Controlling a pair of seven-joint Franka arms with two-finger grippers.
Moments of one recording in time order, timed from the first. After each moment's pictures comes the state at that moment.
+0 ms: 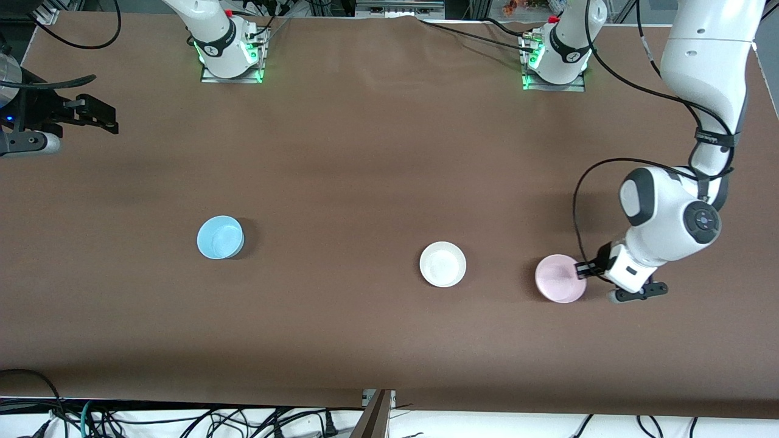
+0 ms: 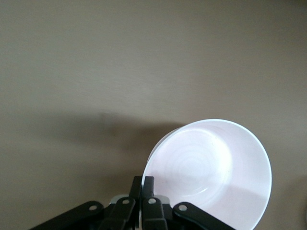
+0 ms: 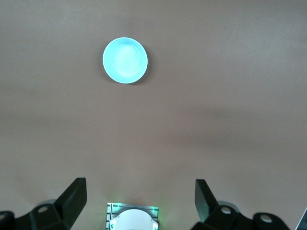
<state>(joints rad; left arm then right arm) 0.04 0.58 -0.12 -1.72 -0.13 2.38 -0.22 0.00 0.05 0.04 -1.53 -0.05 1.40 -0.08</state>
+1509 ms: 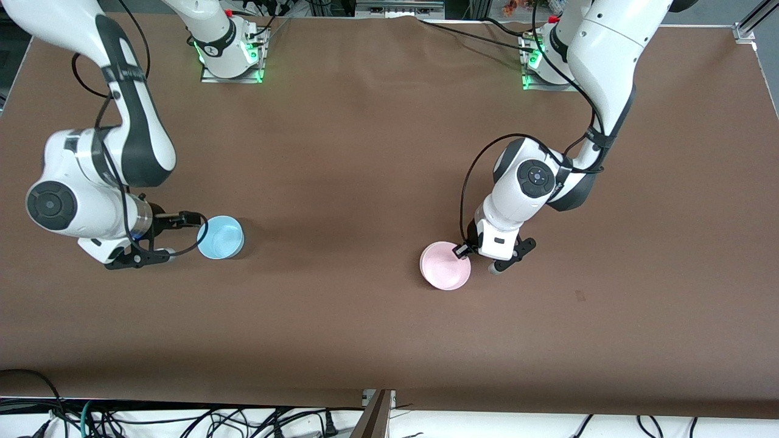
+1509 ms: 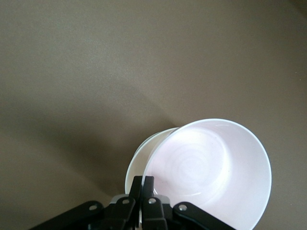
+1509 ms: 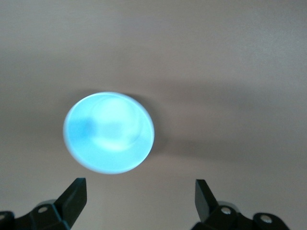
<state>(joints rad) -0.23 0.63 -0.24 -1.75 0.00 2.59 -1.06 0.02 0.47 0.04 -1.70 -0.06 1.99 -0.06</state>
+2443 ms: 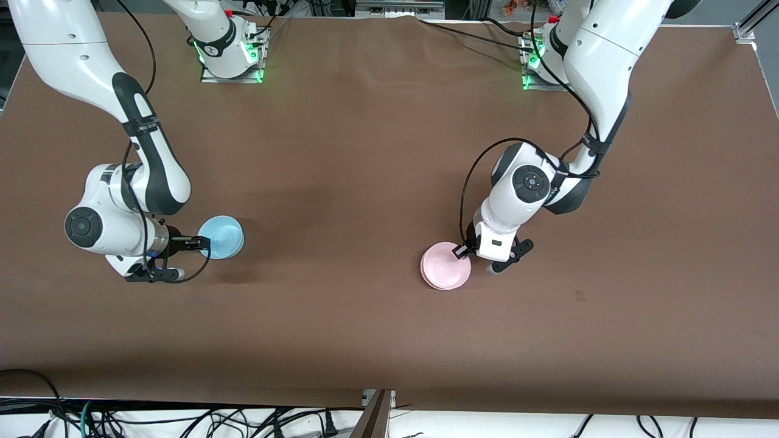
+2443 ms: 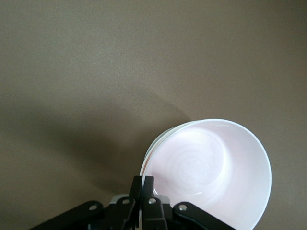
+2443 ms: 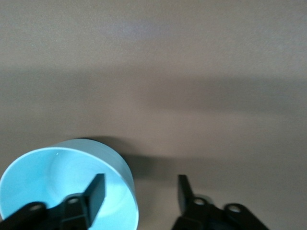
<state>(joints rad) -0.23 0.66 -0.24 -1.76 0.03 2.60 -1.08 -0.02 0.62 0.04 -1.74 0.02 2.23 -0.04</state>
